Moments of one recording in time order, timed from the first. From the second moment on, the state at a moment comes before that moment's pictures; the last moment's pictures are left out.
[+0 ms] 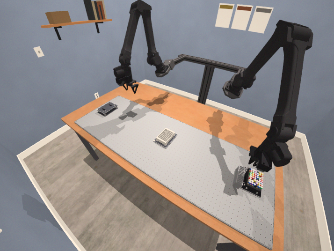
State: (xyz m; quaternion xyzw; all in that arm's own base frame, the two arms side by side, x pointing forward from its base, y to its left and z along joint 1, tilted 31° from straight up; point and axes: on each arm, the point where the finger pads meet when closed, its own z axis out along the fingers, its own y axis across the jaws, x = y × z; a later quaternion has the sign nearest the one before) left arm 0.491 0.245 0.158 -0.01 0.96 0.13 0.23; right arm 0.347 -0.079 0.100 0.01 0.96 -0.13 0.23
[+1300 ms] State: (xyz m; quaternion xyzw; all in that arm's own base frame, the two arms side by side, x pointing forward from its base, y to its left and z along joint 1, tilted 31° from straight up) left arm 0.512 0.257 0.119 -0.01 0.96 0.13 0.24; right arm 0.347 -0.079 0.100 0.01 0.96 -0.13 0.23
